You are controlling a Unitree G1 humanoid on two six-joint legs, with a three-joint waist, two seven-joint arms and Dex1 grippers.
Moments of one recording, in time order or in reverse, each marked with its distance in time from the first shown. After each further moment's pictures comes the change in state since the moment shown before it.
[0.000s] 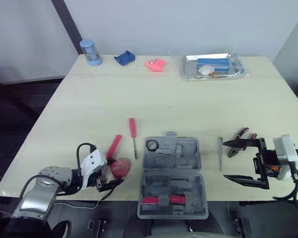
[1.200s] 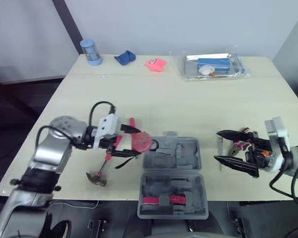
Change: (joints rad) left arm -0.543 -0.007 -0.157 -0.041 -0.097 -0.005 -0.340; right arm -0.077 0.000 0.011 -0.129 0.258 0.446 -0.375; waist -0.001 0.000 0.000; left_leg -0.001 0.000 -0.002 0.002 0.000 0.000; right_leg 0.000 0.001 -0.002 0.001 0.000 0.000
